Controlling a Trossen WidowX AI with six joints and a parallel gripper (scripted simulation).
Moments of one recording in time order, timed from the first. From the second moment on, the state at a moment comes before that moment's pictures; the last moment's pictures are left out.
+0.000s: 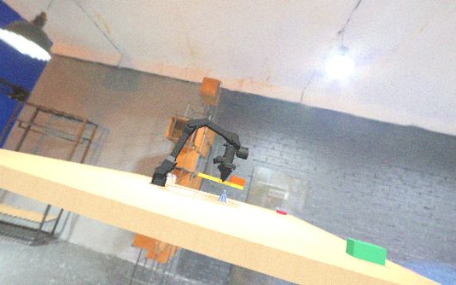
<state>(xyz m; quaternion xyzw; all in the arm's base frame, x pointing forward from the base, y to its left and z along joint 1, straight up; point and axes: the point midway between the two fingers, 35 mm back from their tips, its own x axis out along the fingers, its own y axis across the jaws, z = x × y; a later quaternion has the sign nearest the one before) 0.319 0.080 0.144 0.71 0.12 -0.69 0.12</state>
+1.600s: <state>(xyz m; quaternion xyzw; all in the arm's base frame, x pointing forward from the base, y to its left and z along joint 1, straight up) 0.318 0.080 0.117 0.71 0.12 -0.69 0.12</state>
